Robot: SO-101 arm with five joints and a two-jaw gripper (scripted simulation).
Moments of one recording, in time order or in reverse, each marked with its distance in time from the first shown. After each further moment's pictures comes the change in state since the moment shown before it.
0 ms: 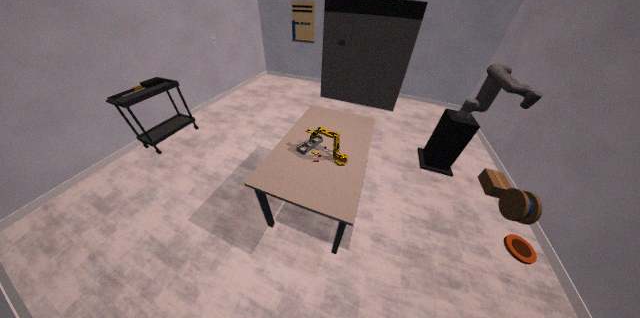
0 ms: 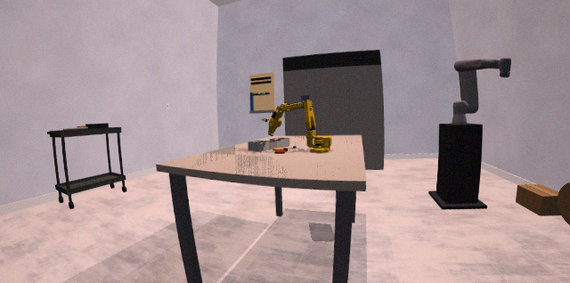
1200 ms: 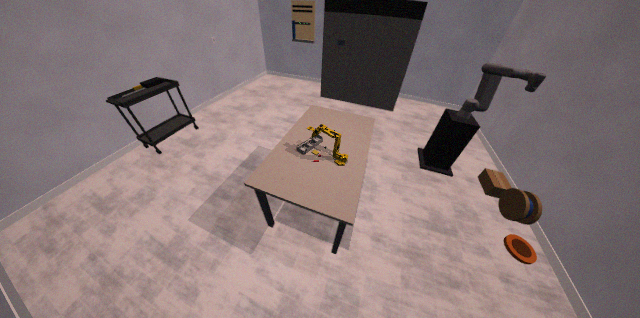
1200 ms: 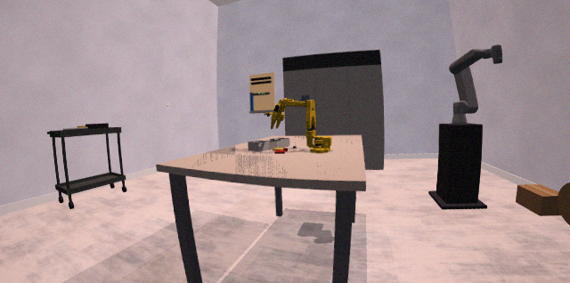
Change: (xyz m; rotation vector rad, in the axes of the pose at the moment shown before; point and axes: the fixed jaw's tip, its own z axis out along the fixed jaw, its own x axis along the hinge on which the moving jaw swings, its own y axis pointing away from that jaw) arm 0.001 0.000 -0.037 0.000 0.020 0.000
